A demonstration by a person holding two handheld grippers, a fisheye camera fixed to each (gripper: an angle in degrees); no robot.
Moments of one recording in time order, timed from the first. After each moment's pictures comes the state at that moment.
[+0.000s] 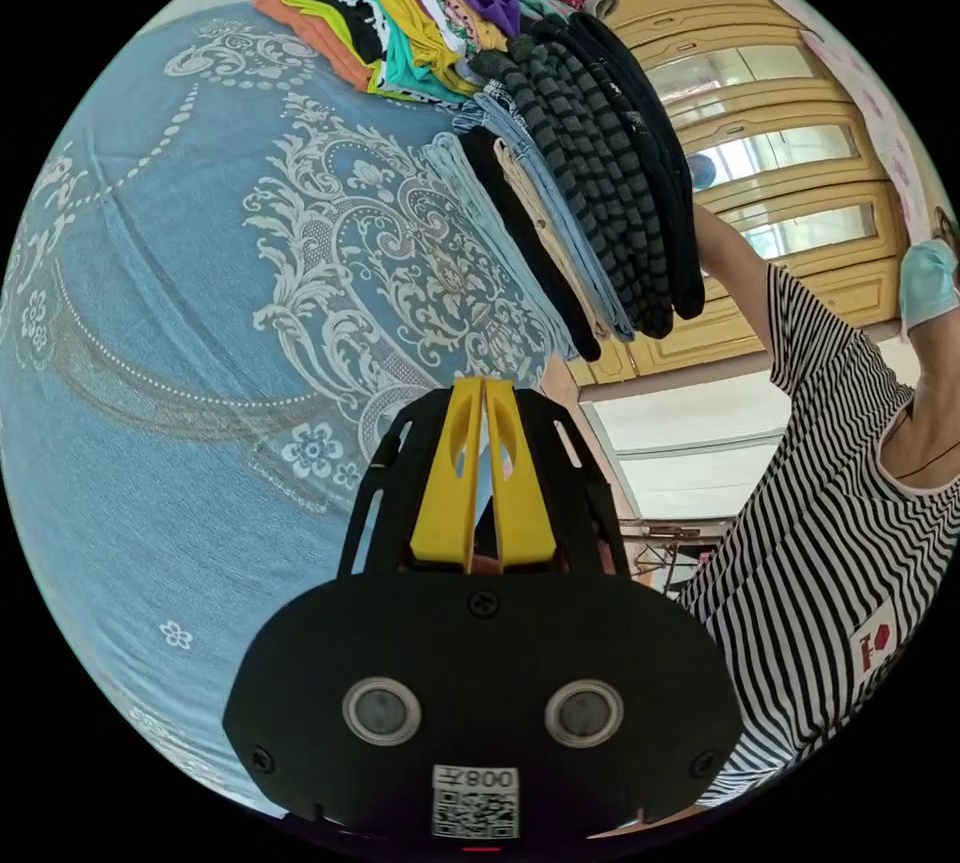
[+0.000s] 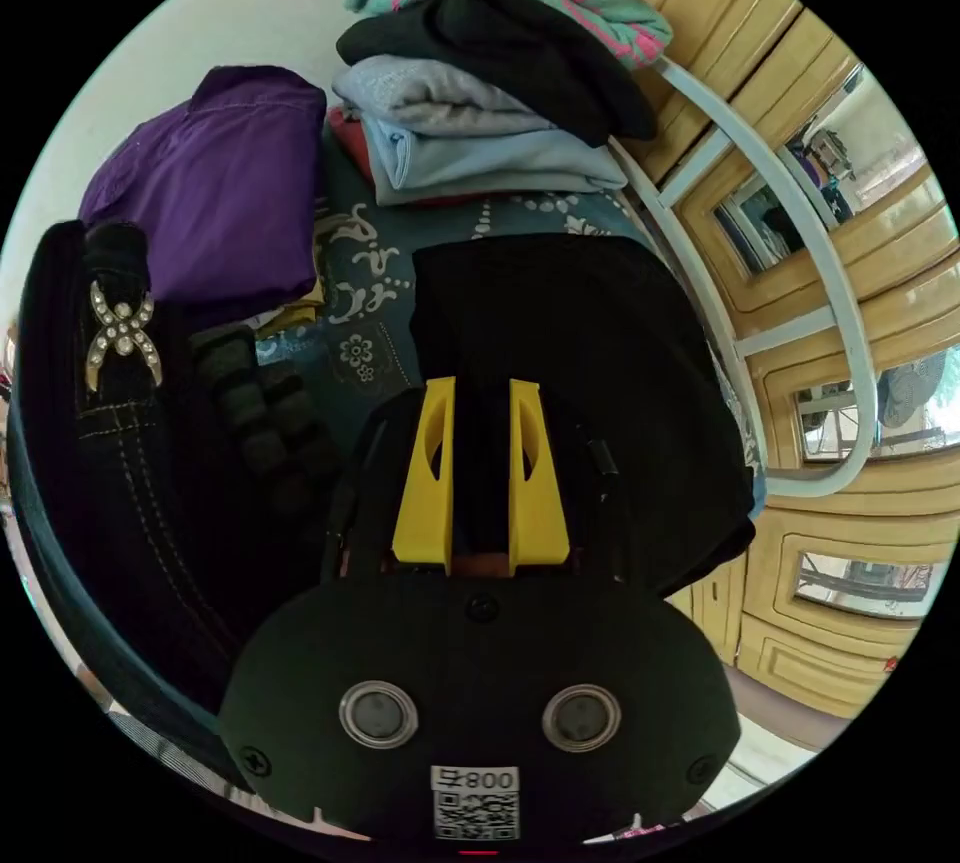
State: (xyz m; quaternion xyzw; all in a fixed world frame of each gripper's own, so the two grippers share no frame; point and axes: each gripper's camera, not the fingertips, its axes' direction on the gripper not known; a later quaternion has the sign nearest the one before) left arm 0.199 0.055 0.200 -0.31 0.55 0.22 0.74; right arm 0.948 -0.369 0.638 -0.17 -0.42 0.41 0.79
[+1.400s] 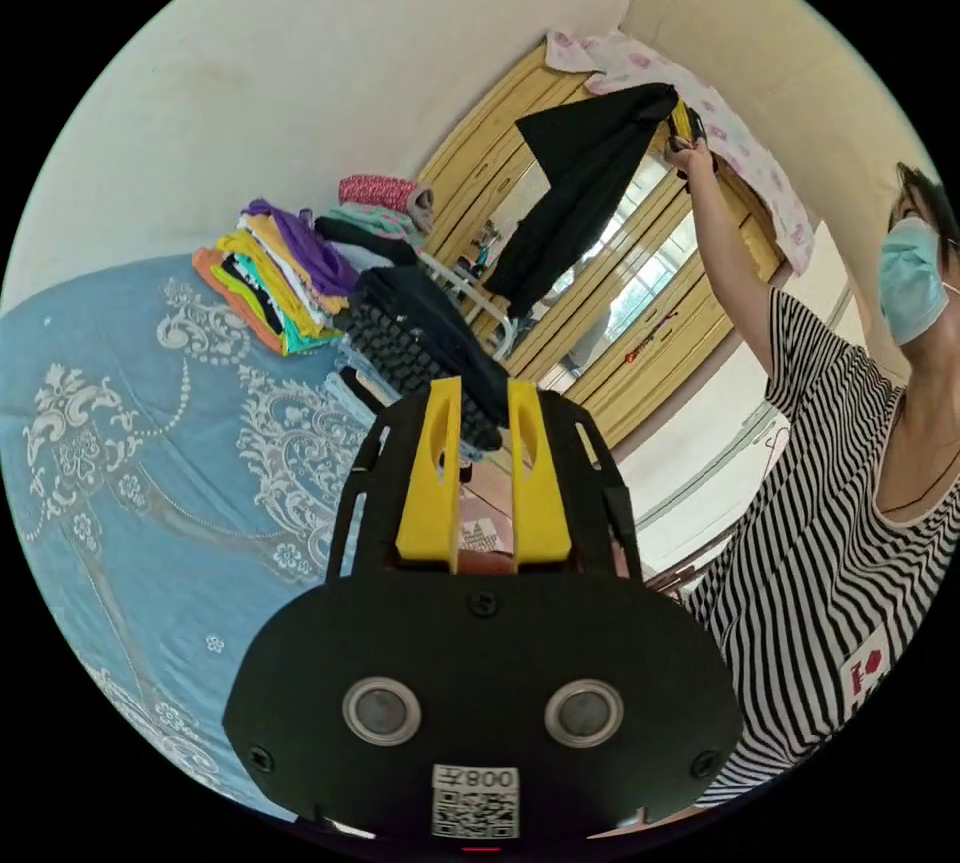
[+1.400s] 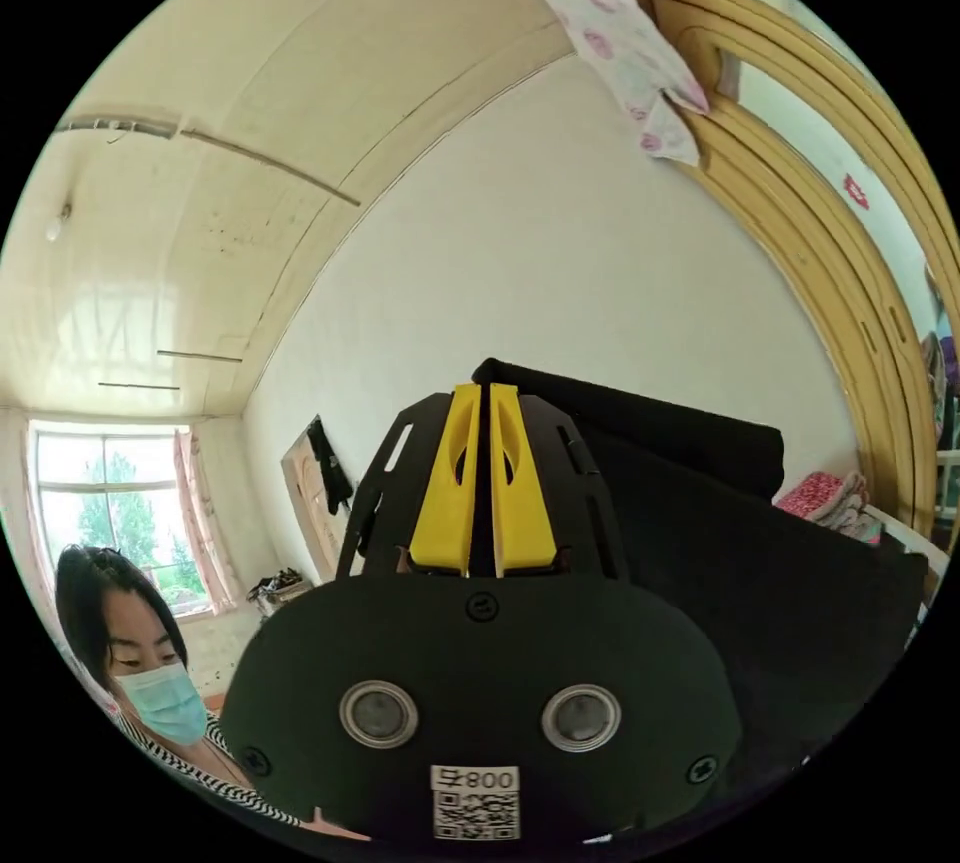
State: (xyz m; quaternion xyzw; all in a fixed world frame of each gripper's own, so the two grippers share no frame) left arm -0.091 0.085 -0.204 0.01 0.67 0.18 0.72; right arm 1.272 0.015 0.074 0.56 -0.45 0.57 0.40
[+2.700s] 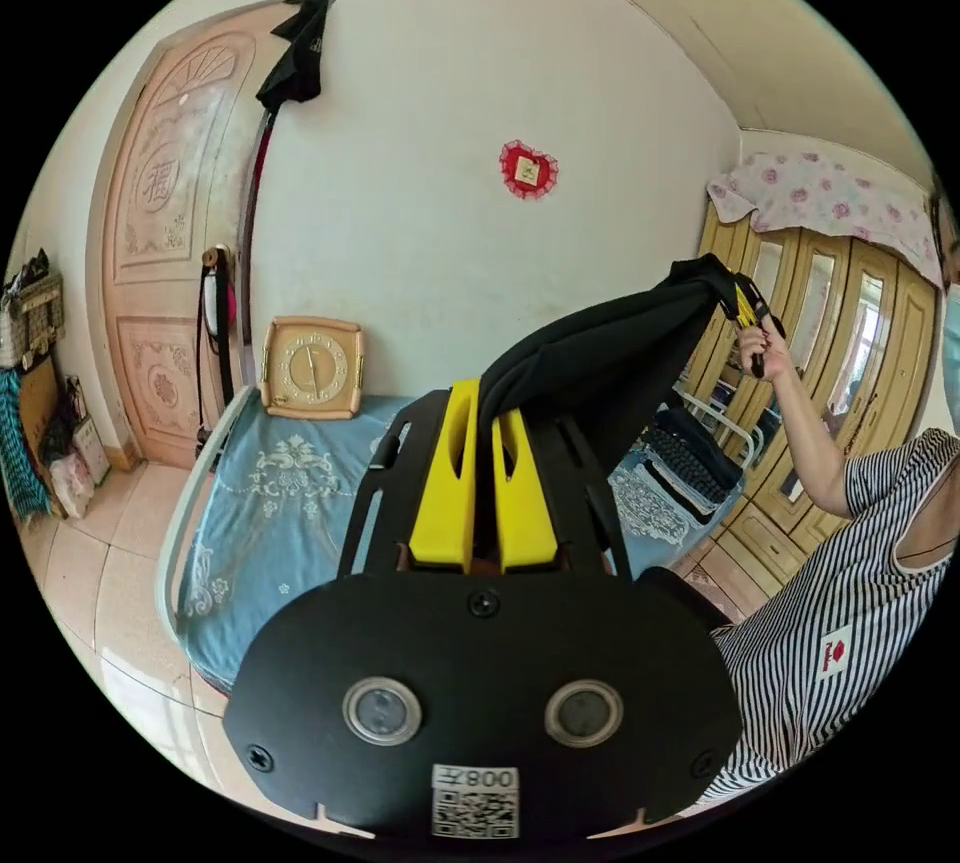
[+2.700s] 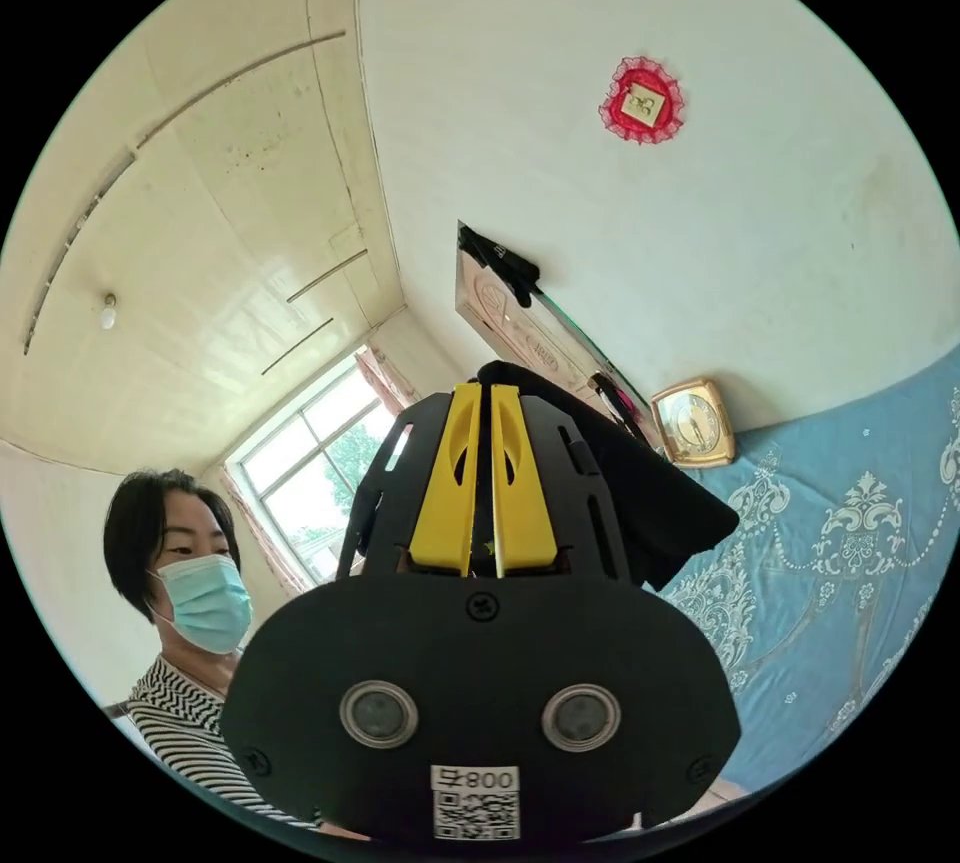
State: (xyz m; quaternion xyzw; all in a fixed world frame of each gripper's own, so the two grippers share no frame) left arm -0.653 0.172 -0.577 0.21 0.28 0.03 0.94; right arm 0.703 -0.258 0.004 0.47 -0.77 0.32 0.27
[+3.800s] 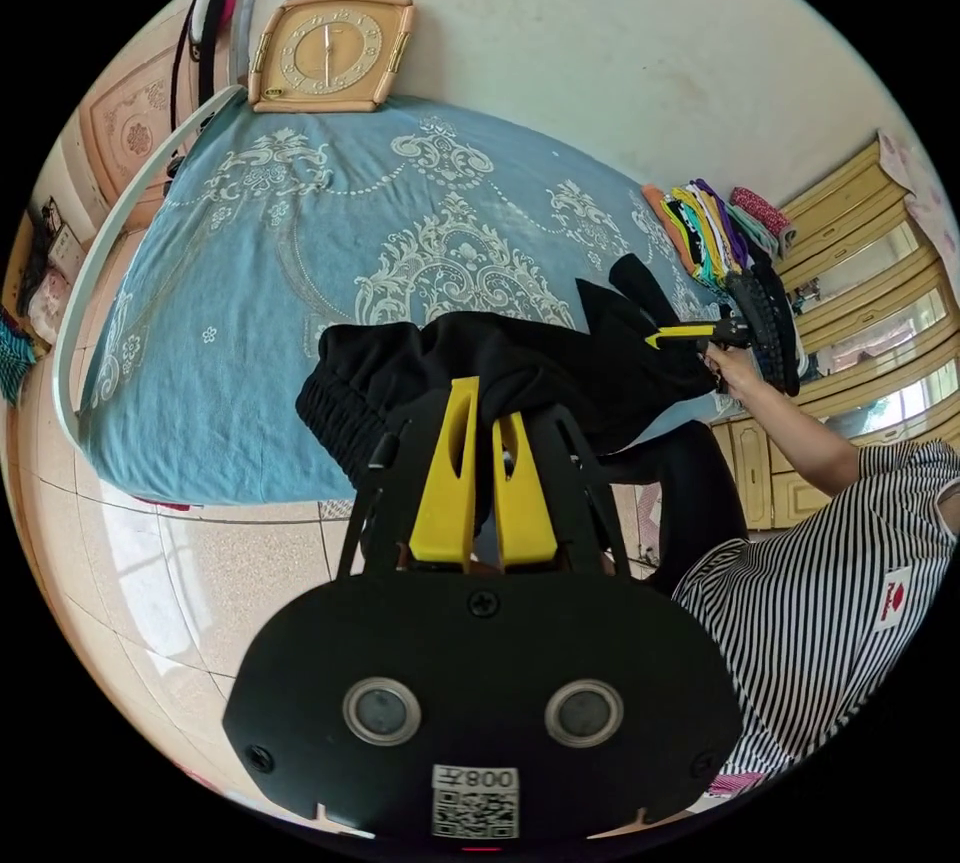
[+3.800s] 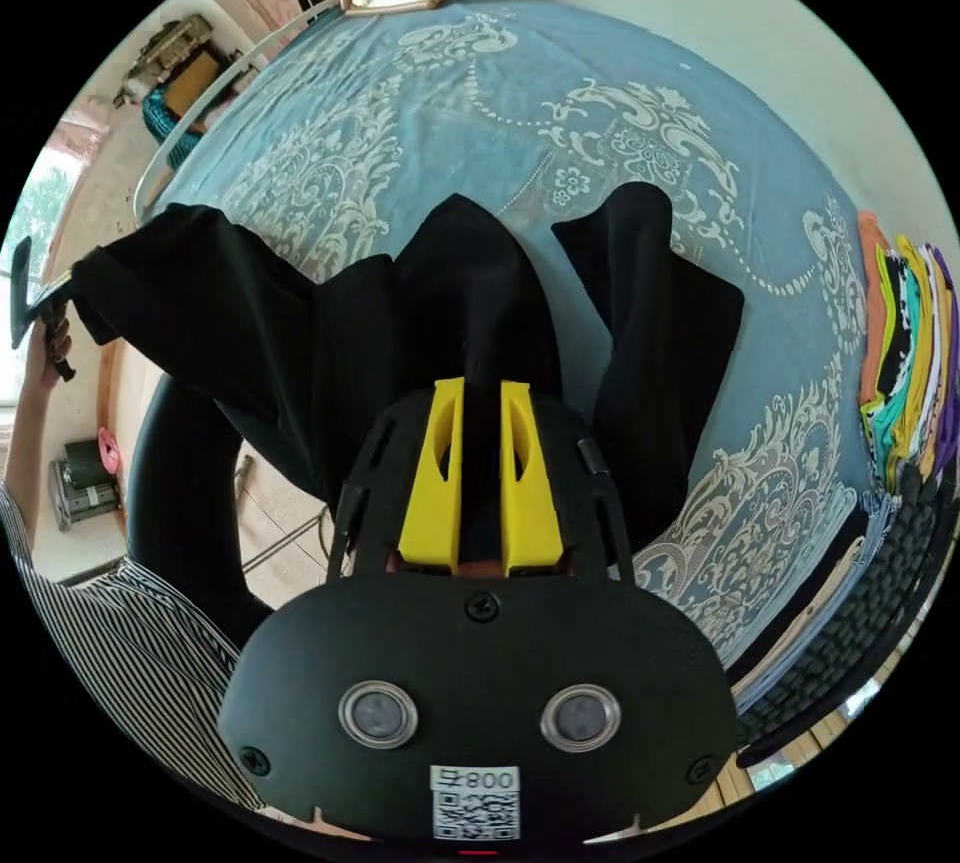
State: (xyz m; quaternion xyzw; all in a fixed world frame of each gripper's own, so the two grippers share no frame) left arm -0.714 0.160 -0.438 -0.20 0.27 0.00 0.94; right arm 0.158 -0.412 0.296 0.00 -0.59 0.02 0.81
